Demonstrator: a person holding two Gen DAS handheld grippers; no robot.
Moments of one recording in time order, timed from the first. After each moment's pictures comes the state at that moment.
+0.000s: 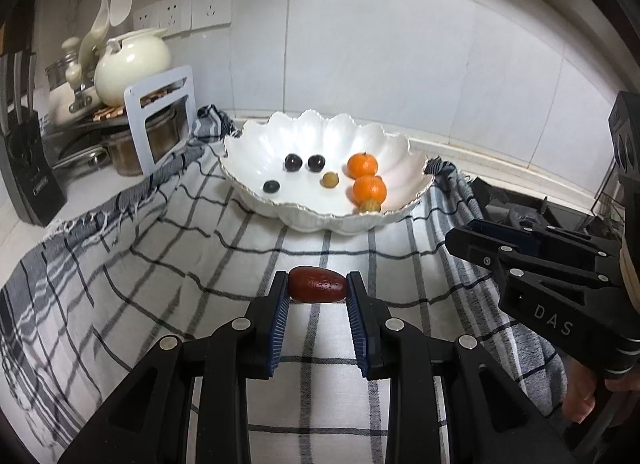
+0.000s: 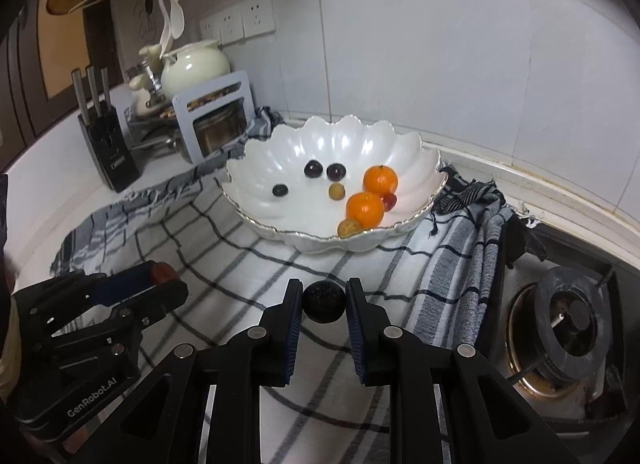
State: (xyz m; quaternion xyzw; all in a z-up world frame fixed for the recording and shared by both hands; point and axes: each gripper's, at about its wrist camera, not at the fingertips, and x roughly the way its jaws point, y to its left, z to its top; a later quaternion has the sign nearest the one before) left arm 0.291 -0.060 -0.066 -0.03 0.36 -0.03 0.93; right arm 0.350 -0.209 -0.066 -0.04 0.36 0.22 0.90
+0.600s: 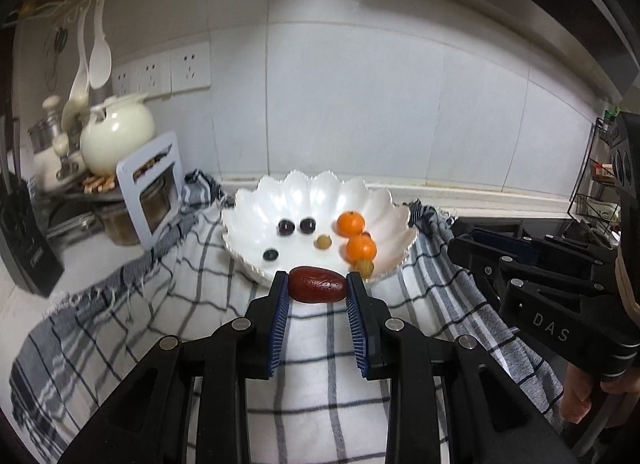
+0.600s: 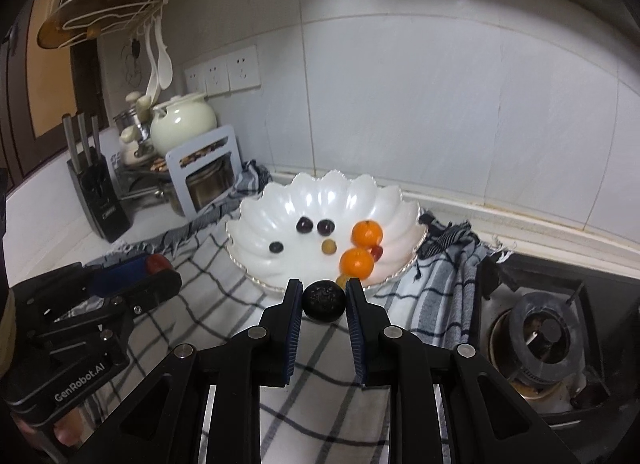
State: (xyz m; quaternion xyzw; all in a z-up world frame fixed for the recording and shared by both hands) left arm 0.296 -0.033 -0.015 0.00 0.29 -0.09 0.95; right arm 0.335 -0.191 -0.020 -0.02 0.30 0.16 0.94
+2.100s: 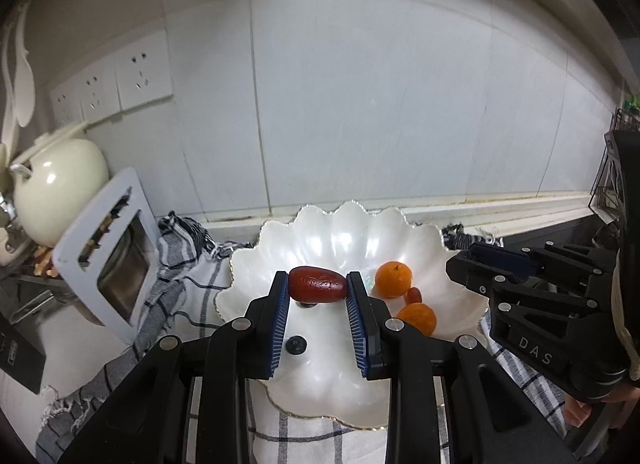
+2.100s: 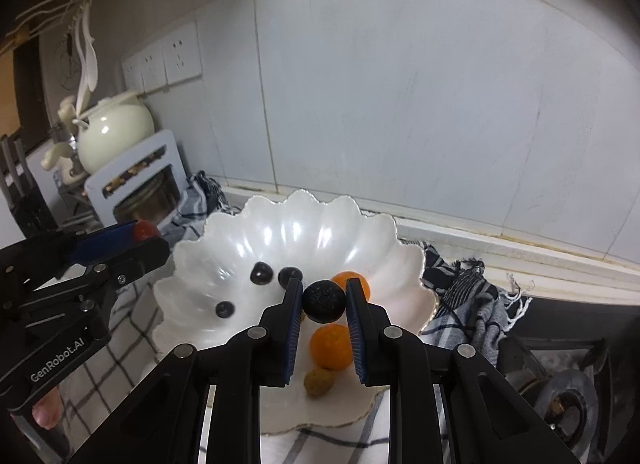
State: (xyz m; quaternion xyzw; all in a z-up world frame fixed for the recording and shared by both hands) left arm 0.461 -0.022 -0.021 0.04 0.32 -0.12 0.94; right arm 0.479 -0.168 -0.037 -0.03 0.35 0.12 0.93
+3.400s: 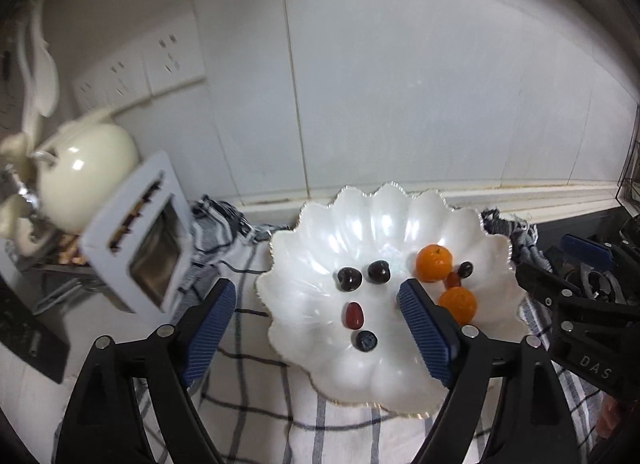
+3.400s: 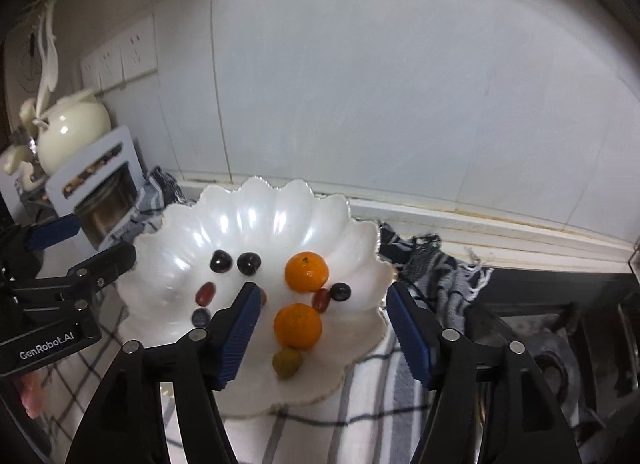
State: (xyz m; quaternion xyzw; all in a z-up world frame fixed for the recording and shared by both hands) left arm 0.445 -0.003 -0.023 0.06 0.32 -0.06 0.94; right arm 0.452 -0.176 -0.036 -0.02 0.35 0.03 0.94
